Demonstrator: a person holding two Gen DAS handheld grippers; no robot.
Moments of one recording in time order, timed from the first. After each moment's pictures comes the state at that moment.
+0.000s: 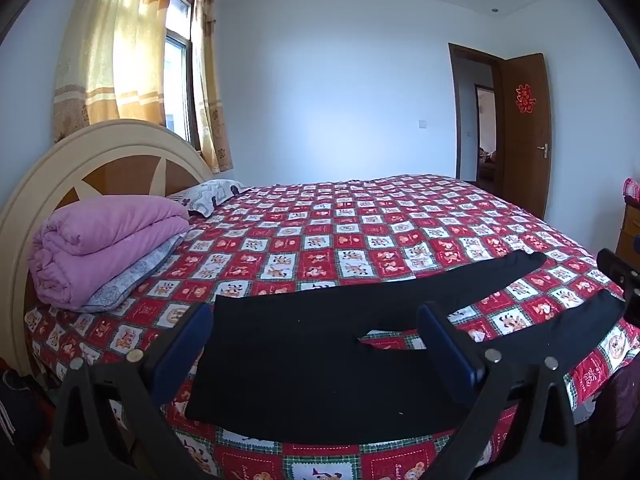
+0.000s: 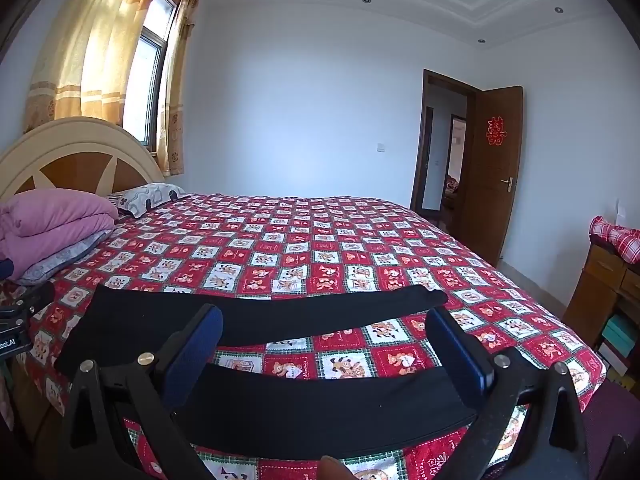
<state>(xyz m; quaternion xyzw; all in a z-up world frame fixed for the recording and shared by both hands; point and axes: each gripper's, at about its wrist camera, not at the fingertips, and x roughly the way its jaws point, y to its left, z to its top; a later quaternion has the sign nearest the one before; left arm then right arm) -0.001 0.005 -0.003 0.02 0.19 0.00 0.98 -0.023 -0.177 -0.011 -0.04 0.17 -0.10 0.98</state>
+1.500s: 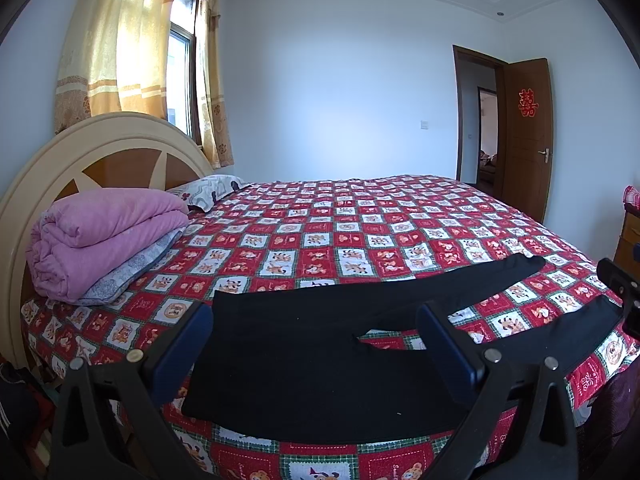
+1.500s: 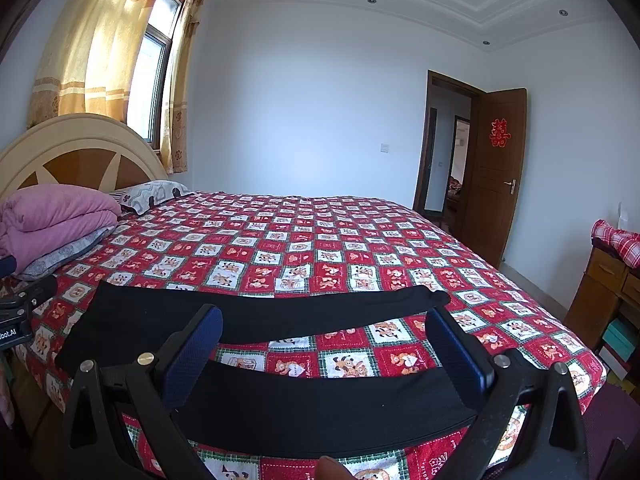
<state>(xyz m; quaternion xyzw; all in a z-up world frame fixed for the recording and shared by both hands) 0.003 0.005 -0.004 0.02 0.19 0.00 0.98 -0.024 -0.171 -0.012 -0.04 0.17 -0.10 0.98</state>
